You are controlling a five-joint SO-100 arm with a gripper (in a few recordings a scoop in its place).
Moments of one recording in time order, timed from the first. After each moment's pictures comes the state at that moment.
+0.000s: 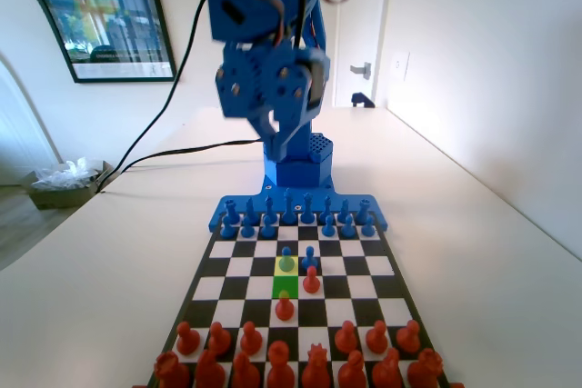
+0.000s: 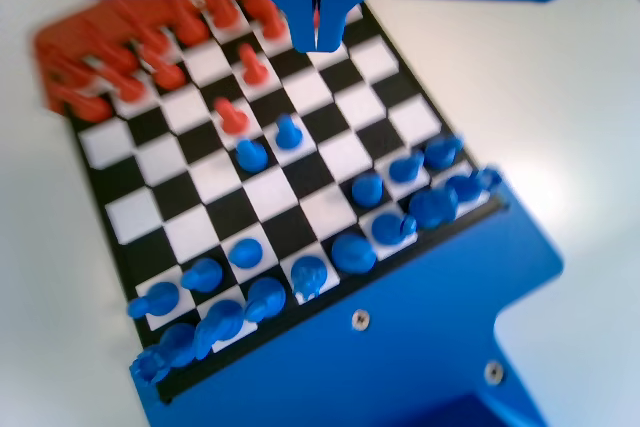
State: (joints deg) arm 9.9 102.4 120.7 65.7 -69.5
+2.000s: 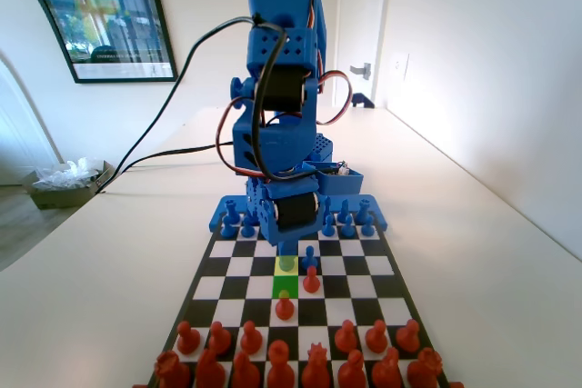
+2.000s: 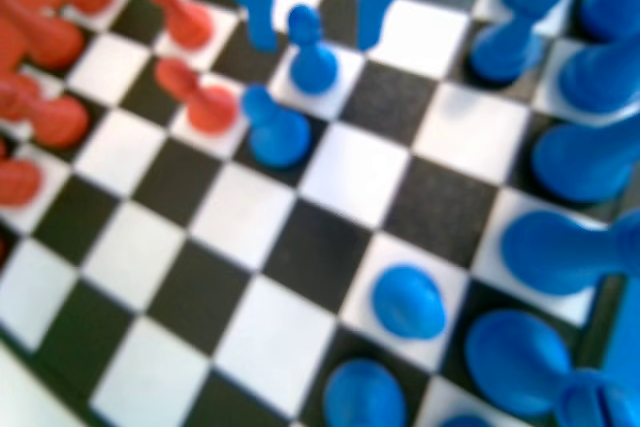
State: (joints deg) arm 6.9 88.2 137.5 26.5 -32.3
